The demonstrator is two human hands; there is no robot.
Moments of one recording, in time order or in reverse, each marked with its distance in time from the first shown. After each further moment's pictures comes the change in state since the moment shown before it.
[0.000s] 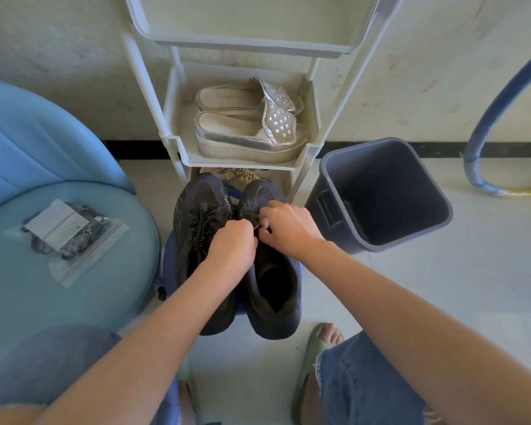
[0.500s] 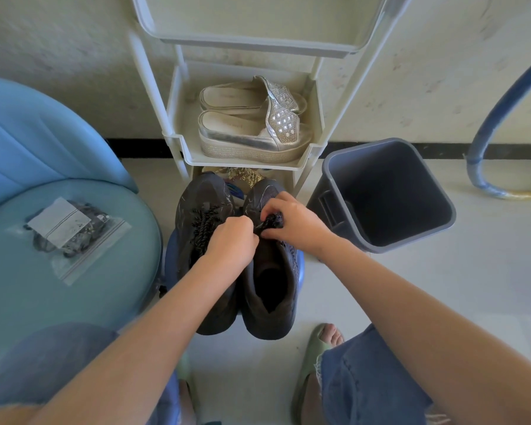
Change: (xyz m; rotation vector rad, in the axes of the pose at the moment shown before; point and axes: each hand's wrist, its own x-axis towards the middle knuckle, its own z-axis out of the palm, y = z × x) left_hand 0.005 -0.007 -0.002 -0.025 0.025 0.036; right_hand 0.000 0.014 -0.010 0.453 -0.115 0.070
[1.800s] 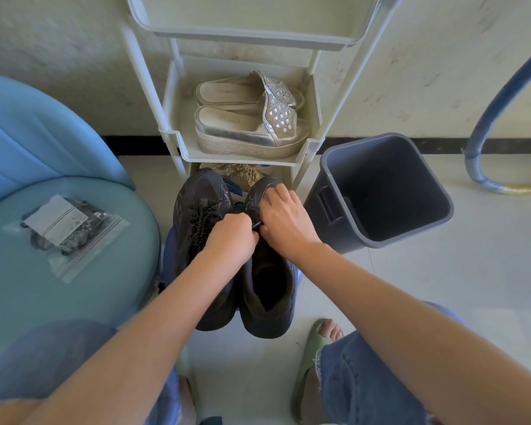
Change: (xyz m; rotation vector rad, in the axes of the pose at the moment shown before) left_hand 0.000 0.002 0.002 0.008 0.000 -0.004; right_hand -0.003 -0.013 0.021 -0.777 0.244 -0.198
